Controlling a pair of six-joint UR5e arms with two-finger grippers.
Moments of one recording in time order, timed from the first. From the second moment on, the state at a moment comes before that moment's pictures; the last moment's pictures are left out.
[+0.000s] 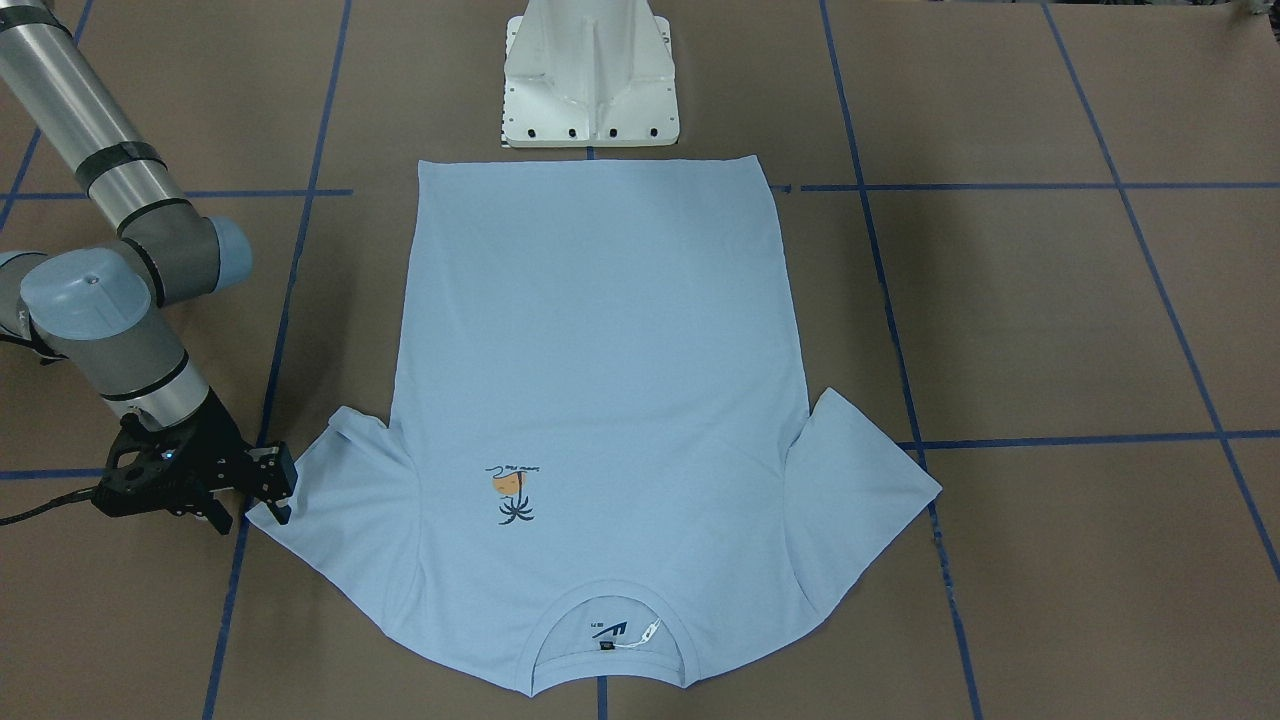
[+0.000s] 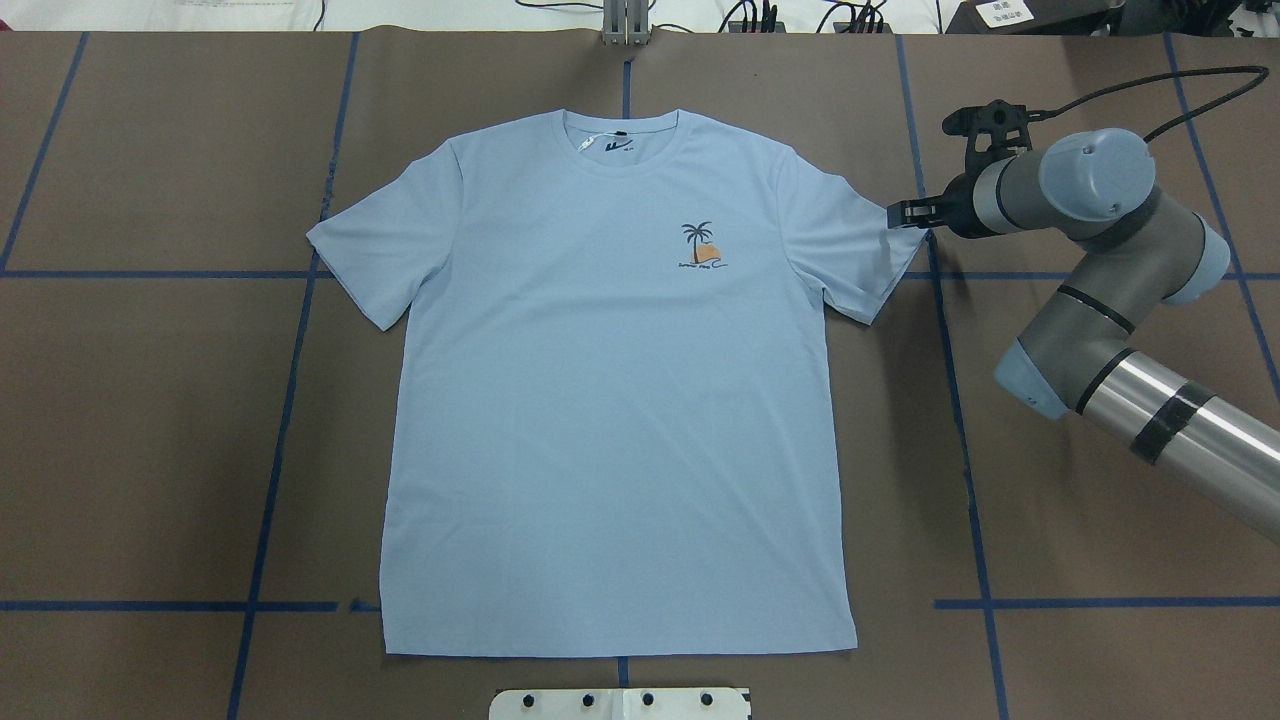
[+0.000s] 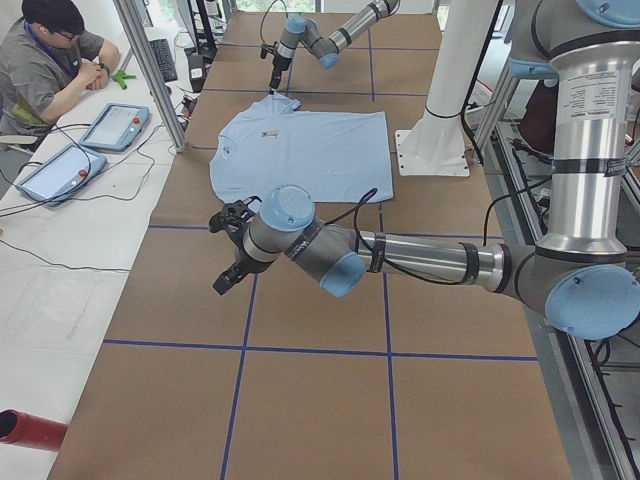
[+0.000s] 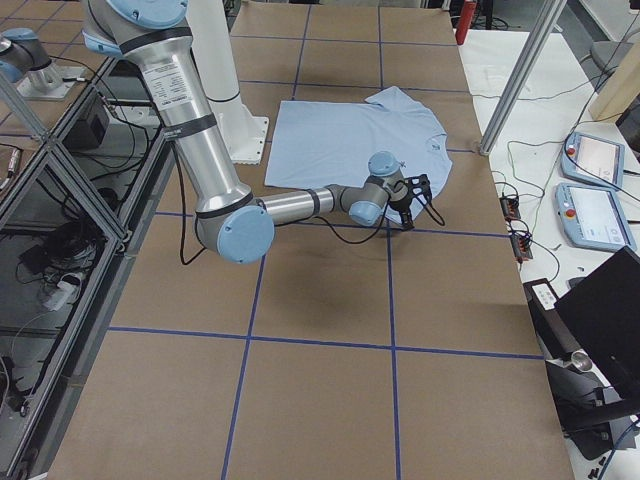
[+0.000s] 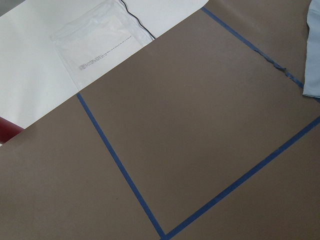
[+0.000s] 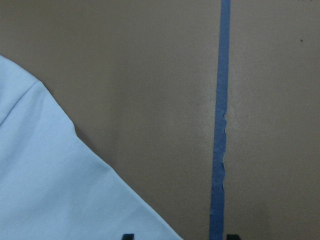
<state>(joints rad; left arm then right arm) -1.56 -1.54 -1.70 -2.17 -2.32 0.14 0.86 -1.16 1.27 -0.74 1.83 0.93</state>
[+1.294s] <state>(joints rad) -1.56 -1.54 -1.70 -2.17 -2.32 0.14 0.83 -1.05 1.35 -0.95 1.76 1.04</state>
